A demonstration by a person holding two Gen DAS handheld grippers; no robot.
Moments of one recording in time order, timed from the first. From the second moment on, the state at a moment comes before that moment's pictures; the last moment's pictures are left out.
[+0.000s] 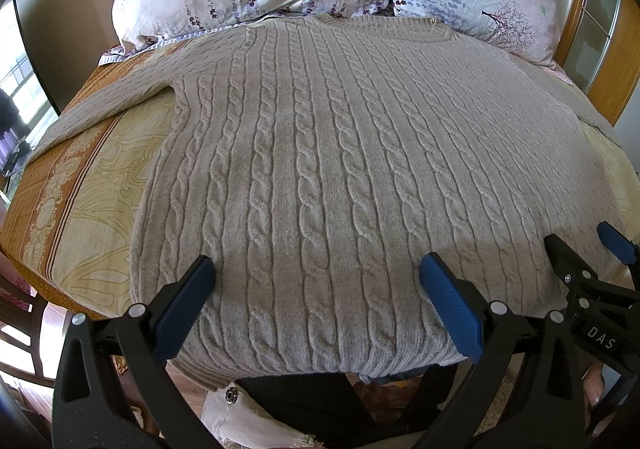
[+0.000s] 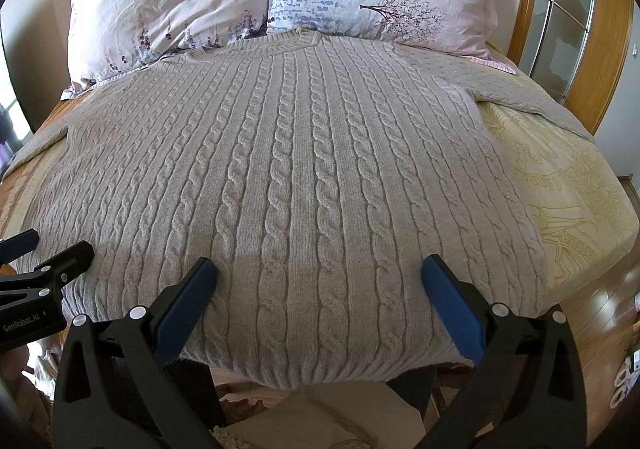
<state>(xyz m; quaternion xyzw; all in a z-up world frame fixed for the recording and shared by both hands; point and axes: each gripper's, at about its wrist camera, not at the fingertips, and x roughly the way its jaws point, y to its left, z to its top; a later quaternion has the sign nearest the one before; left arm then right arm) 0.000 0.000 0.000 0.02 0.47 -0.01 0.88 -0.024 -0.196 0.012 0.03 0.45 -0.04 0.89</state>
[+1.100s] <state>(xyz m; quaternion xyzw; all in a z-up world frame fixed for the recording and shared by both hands) 0.000 -0.001 0.000 0.02 0.47 -0.01 0.88 -0.022 -0.197 0.015 0.03 0.44 -0.02 0.90</state>
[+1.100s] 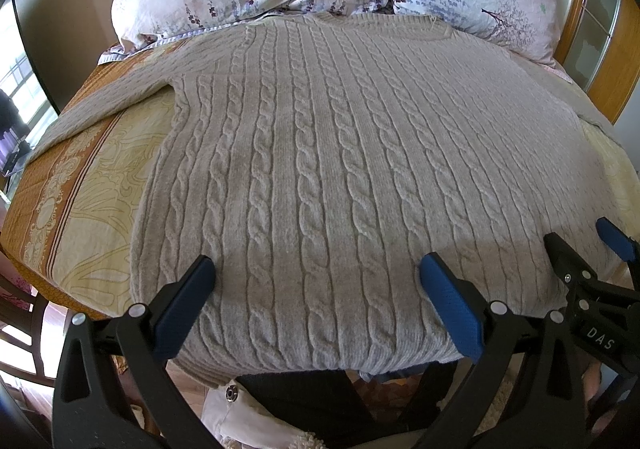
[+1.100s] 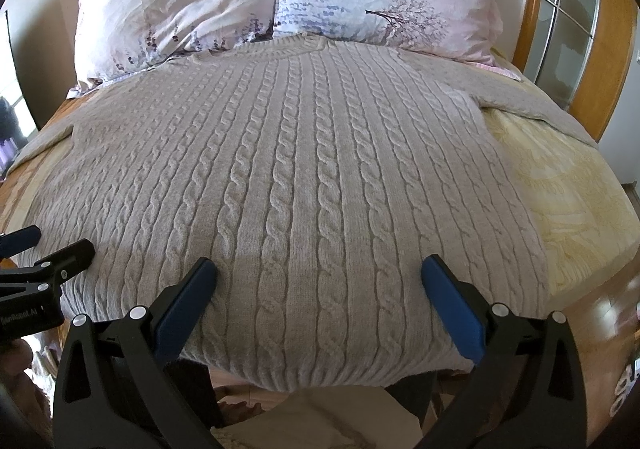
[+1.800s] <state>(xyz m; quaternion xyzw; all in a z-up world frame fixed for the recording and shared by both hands) 0.042 -0.017 0.009 0.07 0.46 -0.06 0.88 0.031 -0.332 0.055 0.19 0.38 -0.01 0.91</state>
